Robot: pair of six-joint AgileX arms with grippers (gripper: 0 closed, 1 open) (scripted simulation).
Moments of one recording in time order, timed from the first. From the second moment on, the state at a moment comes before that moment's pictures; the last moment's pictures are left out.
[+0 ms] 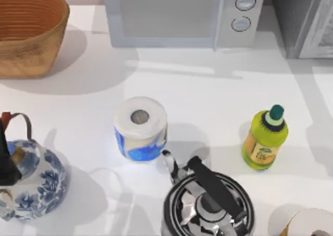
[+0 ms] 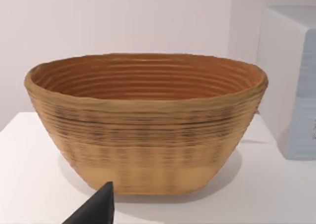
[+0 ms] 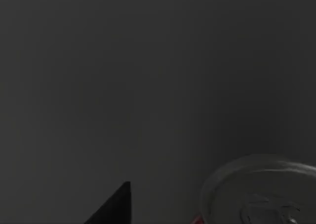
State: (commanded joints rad) left arm 0.00 0.00 0.00 0.00 0.00 0.00; right arm 0.10 2.09 2.77 -0.68 0.12 0.02
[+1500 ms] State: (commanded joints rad) left arm 0.00 0.00 0.00 0.00 0.00 0.00; right arm 0.06 0.80 1.11 -0.20 -0.03 -0.04
